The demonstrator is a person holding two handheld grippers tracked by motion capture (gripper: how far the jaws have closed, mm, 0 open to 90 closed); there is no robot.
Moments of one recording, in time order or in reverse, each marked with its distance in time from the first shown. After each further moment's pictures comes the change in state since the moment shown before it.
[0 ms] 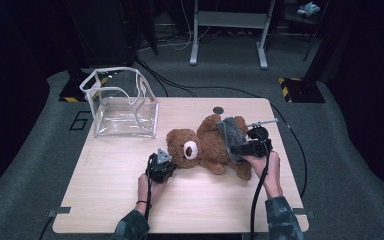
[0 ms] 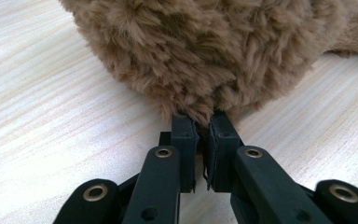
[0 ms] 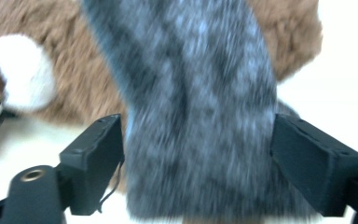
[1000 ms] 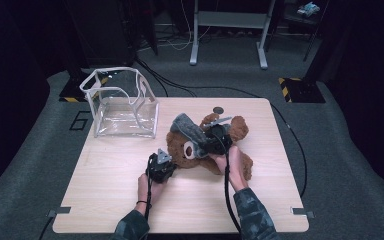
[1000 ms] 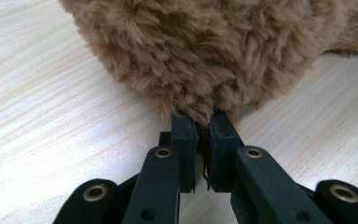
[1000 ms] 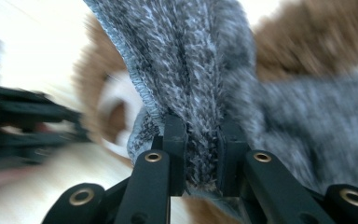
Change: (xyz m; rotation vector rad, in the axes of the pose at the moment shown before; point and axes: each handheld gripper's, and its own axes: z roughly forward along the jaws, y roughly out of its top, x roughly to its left) left arm 0.000 0.000 -0.001 0.008 -0.007 -0.002; right arm 0.092 0.029 0.055 -0.036 0.060 -0.231
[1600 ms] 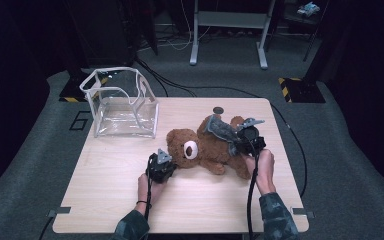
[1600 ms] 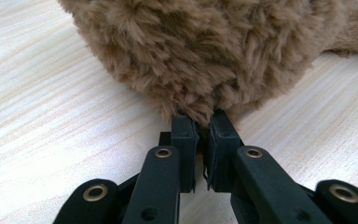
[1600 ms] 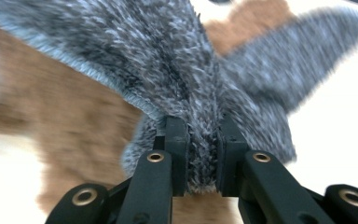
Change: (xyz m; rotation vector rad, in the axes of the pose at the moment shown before) left arm 0.001 0.000 0.000 0.005 -0.001 0.012; right arm -0.057 -0.034 -0.046 -0.019 -0.256 0.075
